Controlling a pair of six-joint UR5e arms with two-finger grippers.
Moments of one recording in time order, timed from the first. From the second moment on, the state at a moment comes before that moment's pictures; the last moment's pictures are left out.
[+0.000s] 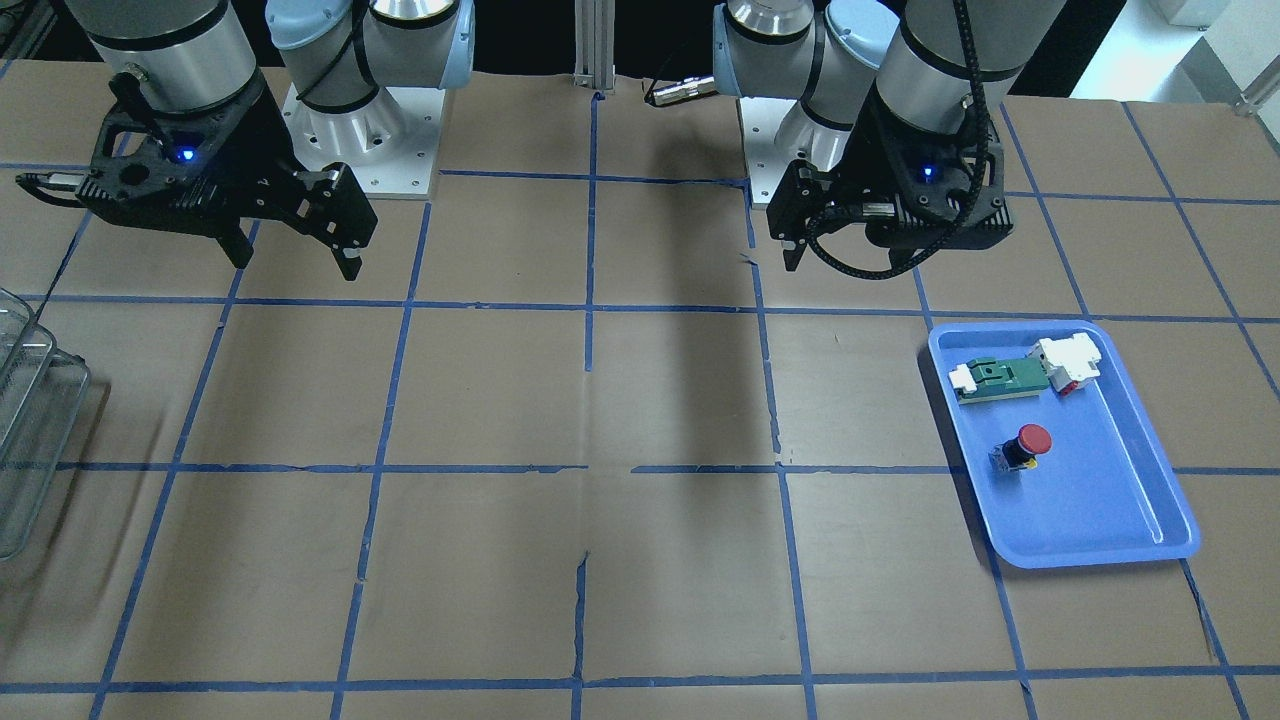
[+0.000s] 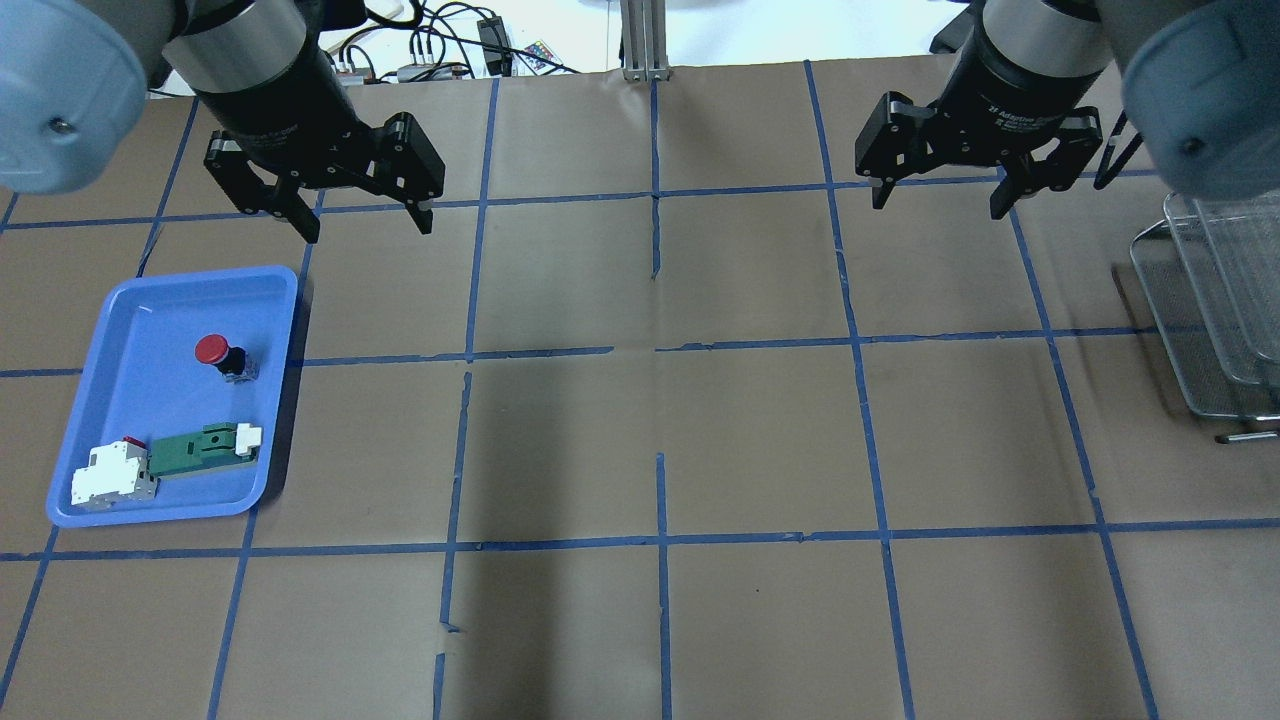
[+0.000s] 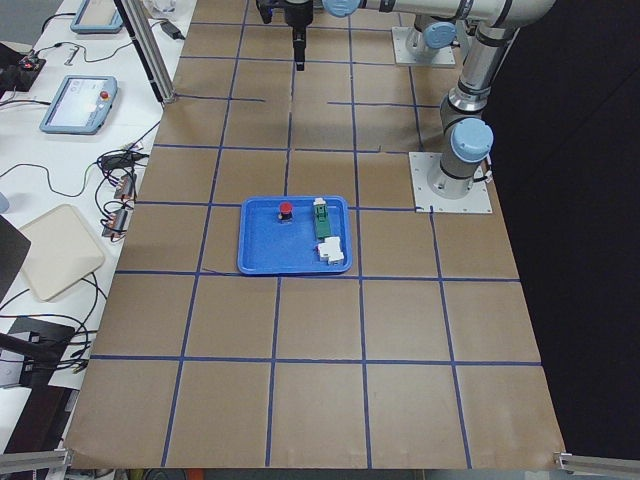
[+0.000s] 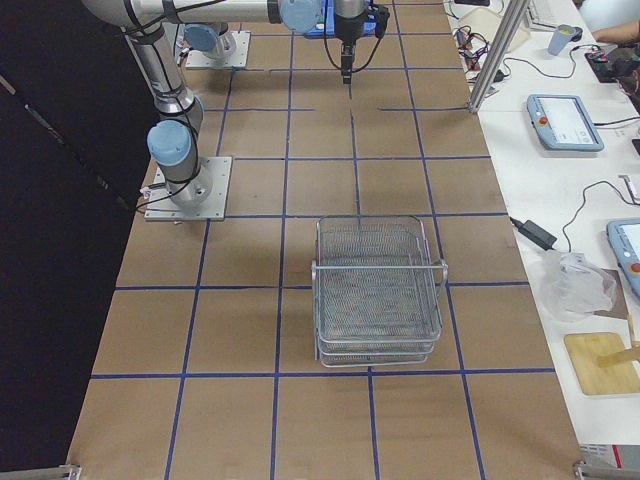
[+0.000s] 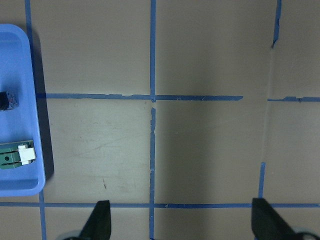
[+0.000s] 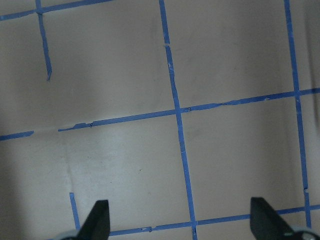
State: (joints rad) left arm -1.61 -1.62 -1.48 -1.63 1.55 -0.07; right arm 1.57 -1.57 1.58 -1.64 -1.54 0.15
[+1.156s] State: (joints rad) left arm -1.28 -1.66 -1.74 -1.30 1.56 0.29; right arm 1.57 -1.57 1.58 -1.64 -1.58 0.15
